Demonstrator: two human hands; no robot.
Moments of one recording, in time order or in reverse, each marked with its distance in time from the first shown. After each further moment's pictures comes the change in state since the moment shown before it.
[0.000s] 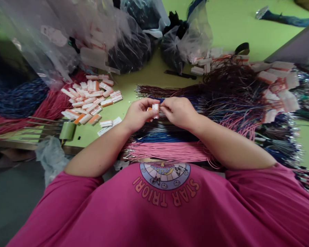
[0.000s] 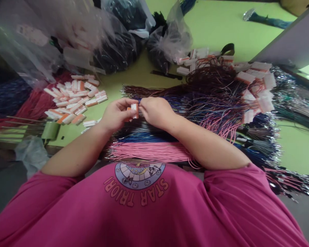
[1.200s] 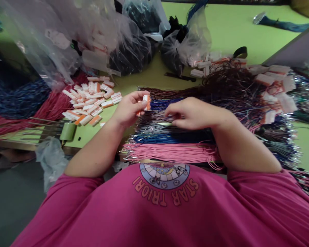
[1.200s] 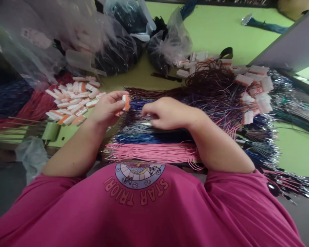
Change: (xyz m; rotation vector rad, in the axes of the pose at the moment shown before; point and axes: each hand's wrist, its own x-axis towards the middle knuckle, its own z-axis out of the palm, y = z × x) left_hand 0.008 0.019 -0.019 -0.206 0.127 -0.046; right_hand -0.017 0.030 -0.046 0.238 -0.221 -0.334
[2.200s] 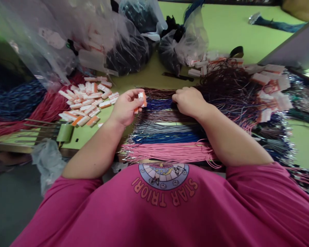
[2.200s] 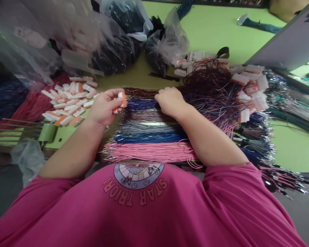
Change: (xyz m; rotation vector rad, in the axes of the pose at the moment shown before) left_hand 0.008 -0.002 0.000 0.031 0.179 0.030; right_hand 0.023 0.050 0.025 -0.580 0.034 0.405
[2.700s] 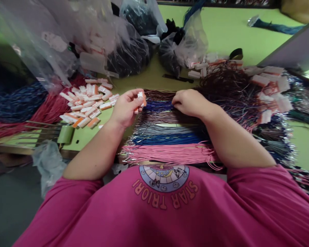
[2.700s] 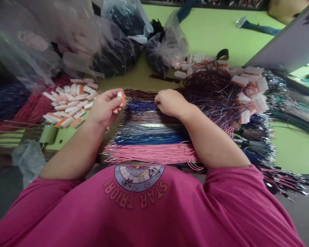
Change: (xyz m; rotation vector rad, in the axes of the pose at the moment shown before) left_hand 0.005 -0.003 -0.004 -0.037 0.009 0.039; right_hand -0.001 0.012 -0.006 0.288 0.041 -0.054
